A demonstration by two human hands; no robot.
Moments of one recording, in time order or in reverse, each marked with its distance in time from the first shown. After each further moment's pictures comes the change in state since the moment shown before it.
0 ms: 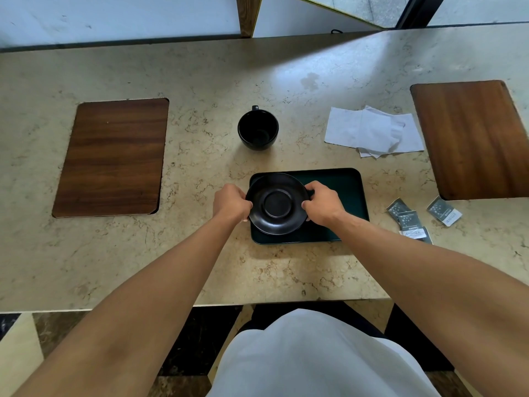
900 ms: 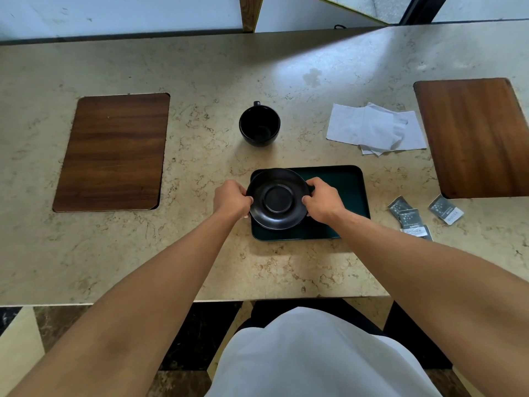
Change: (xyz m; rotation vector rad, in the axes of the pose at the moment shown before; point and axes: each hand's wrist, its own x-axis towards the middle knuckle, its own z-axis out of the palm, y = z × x) left_hand 0.003 -0.004 0.003 -0.039 0.004 0.020; right_hand 0.004 0.002 0.004 0.020 0.008 -0.009
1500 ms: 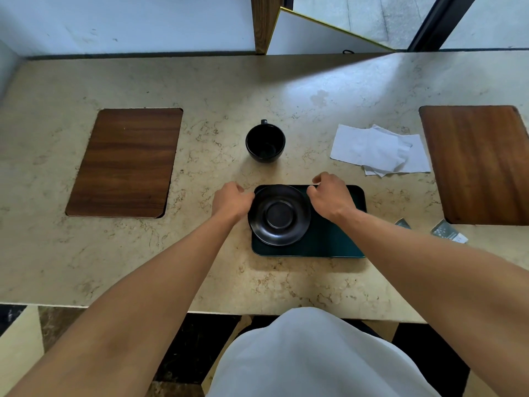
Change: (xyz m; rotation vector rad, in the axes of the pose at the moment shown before) left_hand 0.009 0.020 -0.016 -0.022 0.085 -0.036; right_hand 0.022 -0.027 -0.040 -0.187 0.134 -0.194
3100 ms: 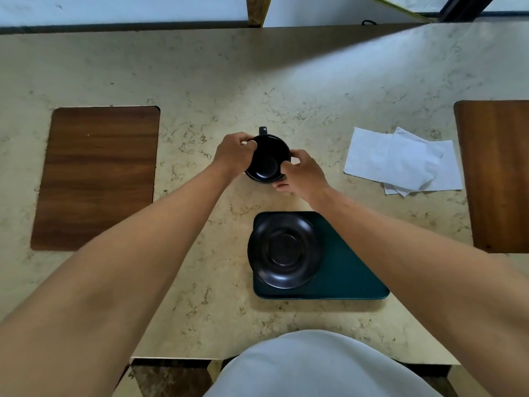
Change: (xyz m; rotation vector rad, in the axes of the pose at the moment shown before) left_hand 0.148 0.094 -0.021 -0.235 -0.162 0.130; right_hand 0.125 -0.068 0.033 0.756 -0.202 0.284
